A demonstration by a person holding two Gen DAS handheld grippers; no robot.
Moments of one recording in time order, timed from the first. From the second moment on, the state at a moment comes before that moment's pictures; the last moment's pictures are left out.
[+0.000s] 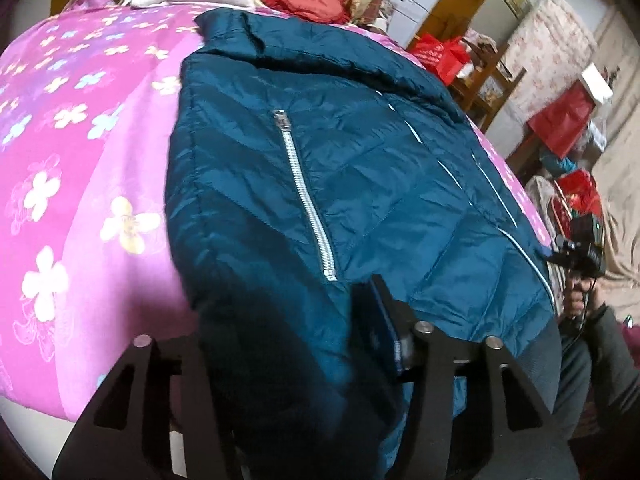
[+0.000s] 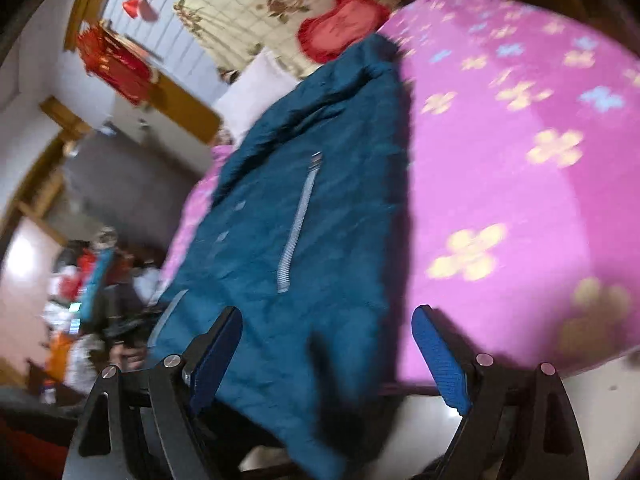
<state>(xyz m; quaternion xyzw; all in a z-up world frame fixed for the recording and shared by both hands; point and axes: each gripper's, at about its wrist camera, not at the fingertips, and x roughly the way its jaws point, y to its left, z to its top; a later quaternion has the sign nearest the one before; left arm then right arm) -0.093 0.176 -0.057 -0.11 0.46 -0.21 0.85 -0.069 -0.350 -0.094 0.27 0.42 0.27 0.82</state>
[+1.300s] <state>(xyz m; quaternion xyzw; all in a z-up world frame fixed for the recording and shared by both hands) -0.133 0.248 0.014 -0.28 0.35 -0.21 0.87 -0.150 -0.287 -0.004 0.14 0.25 0.26 0.92</state>
